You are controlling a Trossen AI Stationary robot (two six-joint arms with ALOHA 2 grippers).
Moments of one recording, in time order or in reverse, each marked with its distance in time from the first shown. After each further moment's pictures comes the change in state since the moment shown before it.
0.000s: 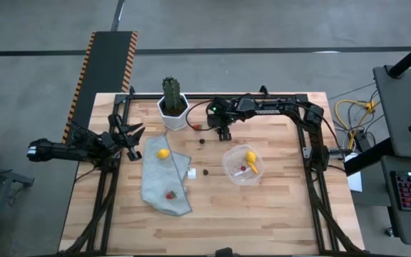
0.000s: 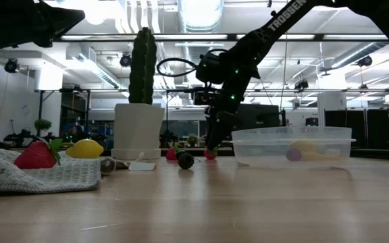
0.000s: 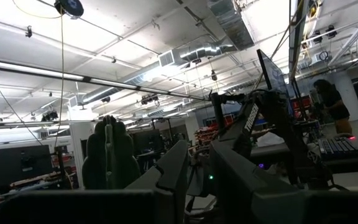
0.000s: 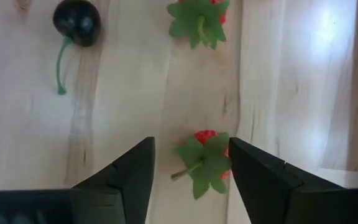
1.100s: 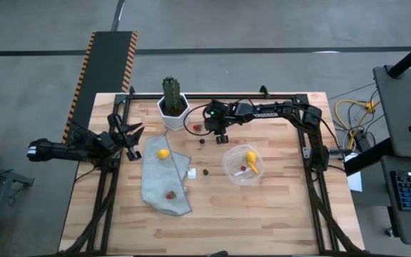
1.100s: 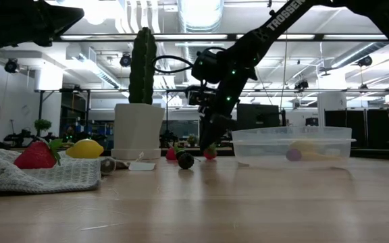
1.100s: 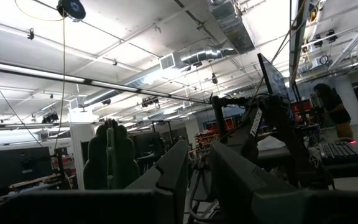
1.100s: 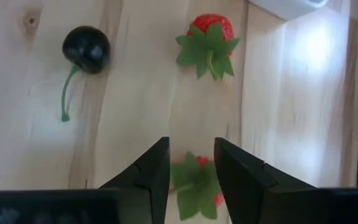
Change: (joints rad) left arm 0.000 0.001 0.000 0.017 0.003 0.000; right arm 0.039 0.012 -0.001 0.060 0.035 -0.019
